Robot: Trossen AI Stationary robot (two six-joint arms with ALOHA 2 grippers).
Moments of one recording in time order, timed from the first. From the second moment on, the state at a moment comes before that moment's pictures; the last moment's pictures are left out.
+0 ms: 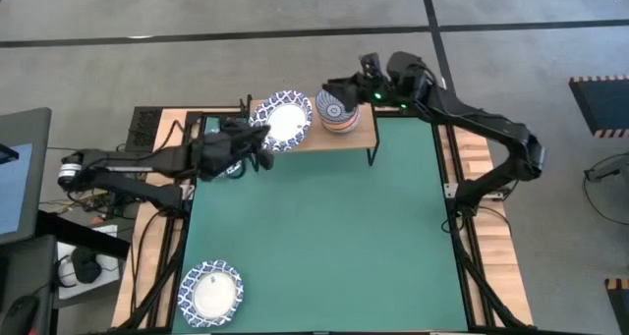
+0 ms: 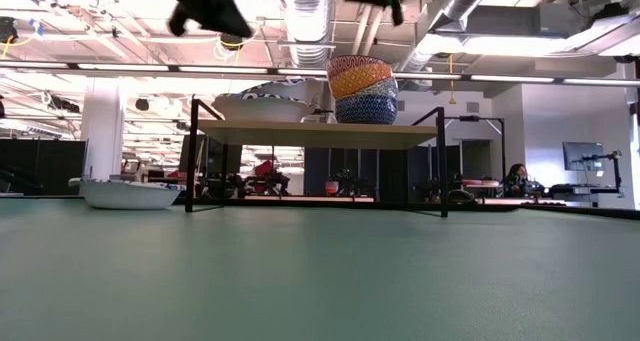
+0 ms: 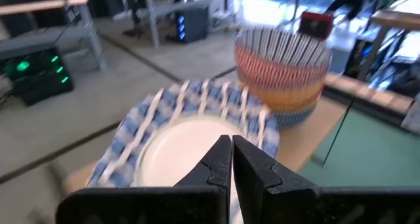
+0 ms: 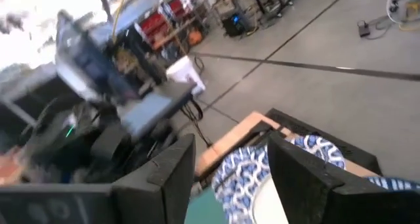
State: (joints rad) left arm 0.10 1.04 0.86 -0.04 -0.74 -0.18; right arm -0.45 1.44 1.49 -0.13 -0.13 0.55
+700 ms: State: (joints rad) left arm 0.51 1.60 1.37 -0.55 -0.29 -0.12; right arm -0.44 1.28 1.49 -0.56 -0.04 0.36
